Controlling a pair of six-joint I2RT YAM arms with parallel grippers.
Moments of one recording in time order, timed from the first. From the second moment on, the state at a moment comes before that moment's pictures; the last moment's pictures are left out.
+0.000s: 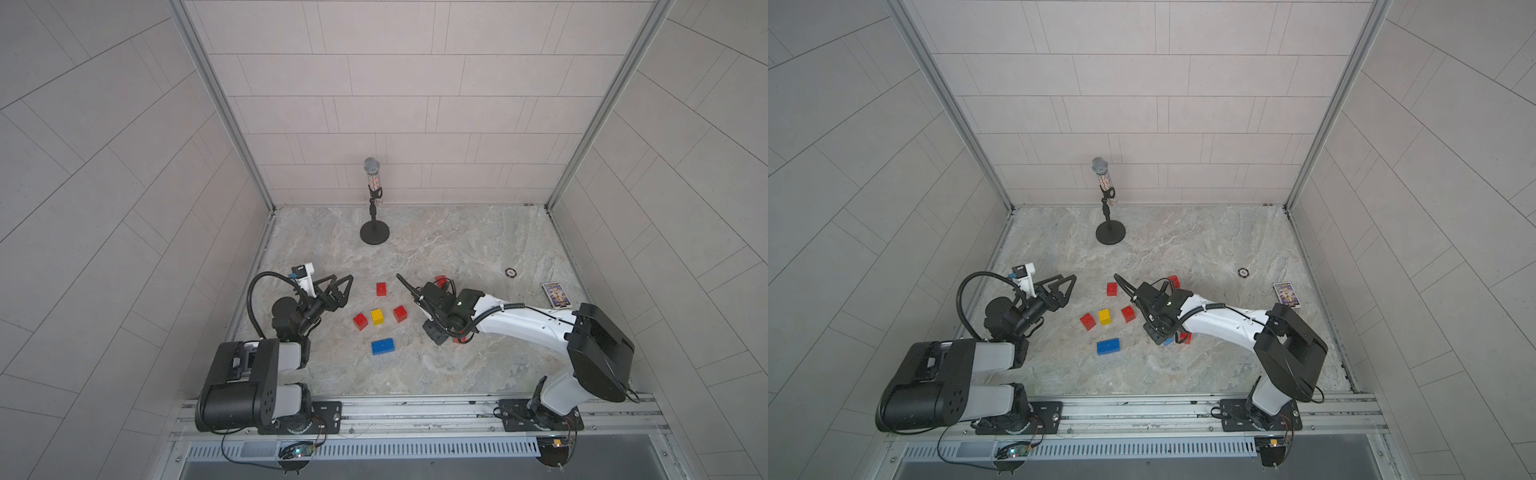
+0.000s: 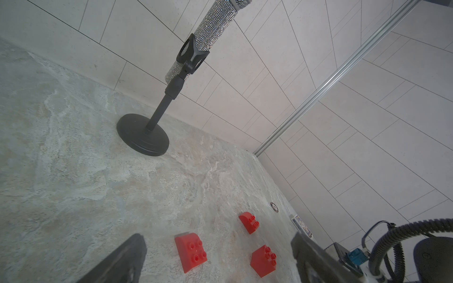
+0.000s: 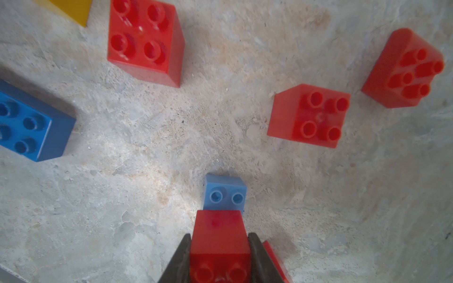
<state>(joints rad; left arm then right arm) 0.08 1.35 0.13 1.22 0.69 -0.67 0.89 1.58 1.02 -0.71 0.14 0.21</state>
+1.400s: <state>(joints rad) 0.09 1.37 0.13 1.22 0.71 -0.68 0.87 1.57 0.95 -0.62 0.11 0.28</state>
